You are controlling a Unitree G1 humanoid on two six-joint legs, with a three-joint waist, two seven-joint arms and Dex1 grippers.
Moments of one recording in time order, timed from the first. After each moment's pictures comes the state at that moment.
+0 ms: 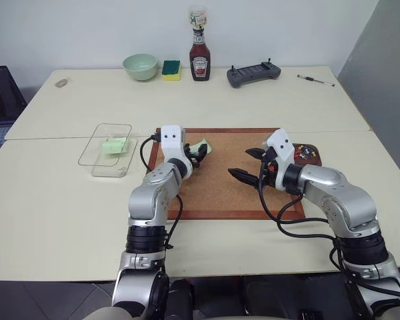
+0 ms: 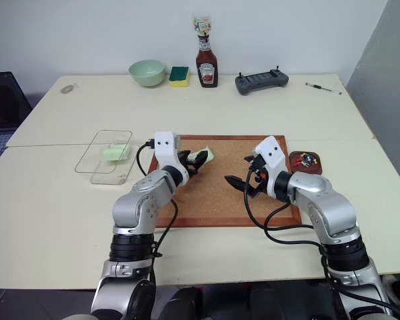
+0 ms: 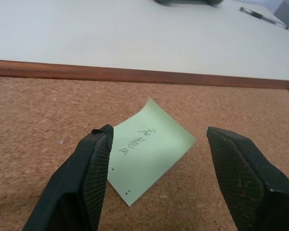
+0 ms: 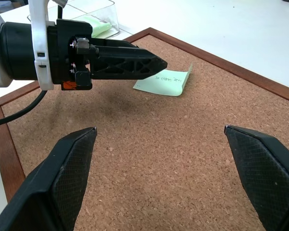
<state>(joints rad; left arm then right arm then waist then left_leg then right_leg) -0.56 0.01 0.11 -0.02 -0.23 0.74 -0.09 -0.48 -0.45 0.10 -0.28 0.38 0.79 0.63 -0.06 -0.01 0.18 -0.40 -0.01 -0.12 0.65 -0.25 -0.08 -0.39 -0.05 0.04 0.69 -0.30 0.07</state>
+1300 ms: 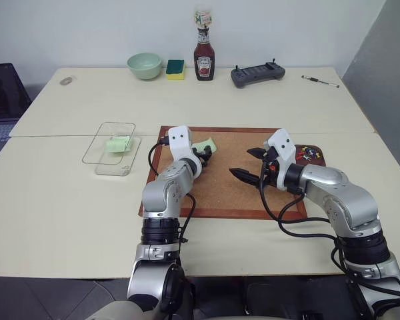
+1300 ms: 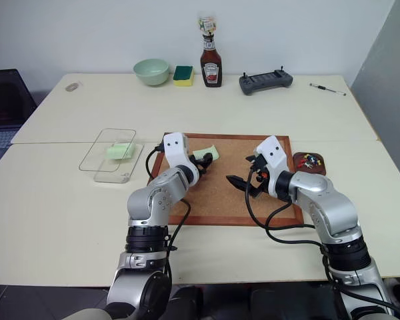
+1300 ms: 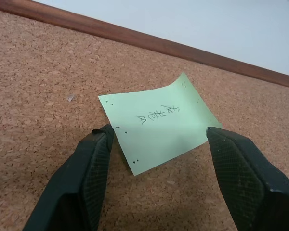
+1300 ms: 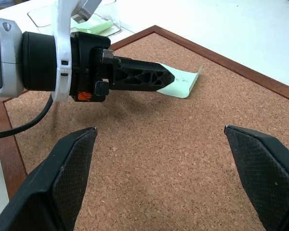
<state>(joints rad) -0.64 -0.11 0.16 0.09 -0.26 0.82 0.07 -0.48 -0.45 0.10 -0.28 0.38 0.79 0.63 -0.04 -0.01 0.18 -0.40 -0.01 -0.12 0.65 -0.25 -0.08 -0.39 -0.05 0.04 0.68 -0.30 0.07</state>
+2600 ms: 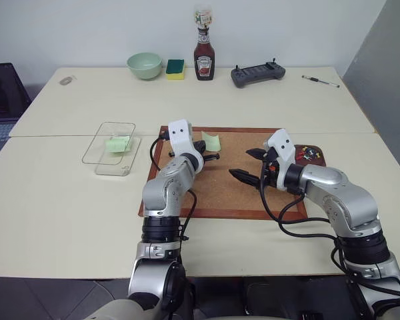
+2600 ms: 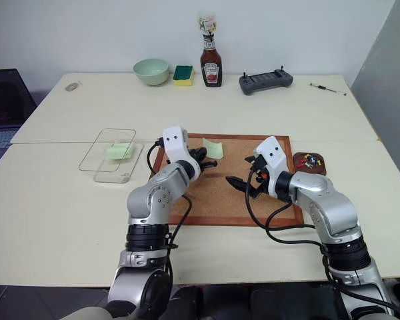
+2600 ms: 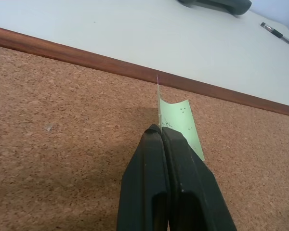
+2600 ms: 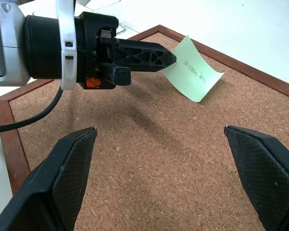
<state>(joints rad) -0.65 -0.10 0.16 0.07 -0.29 0.77 0.05 -0.48 -0.46 0.10 -0.27 0.38 0.79 0.65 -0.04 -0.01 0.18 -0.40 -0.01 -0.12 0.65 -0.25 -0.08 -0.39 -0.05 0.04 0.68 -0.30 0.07</state>
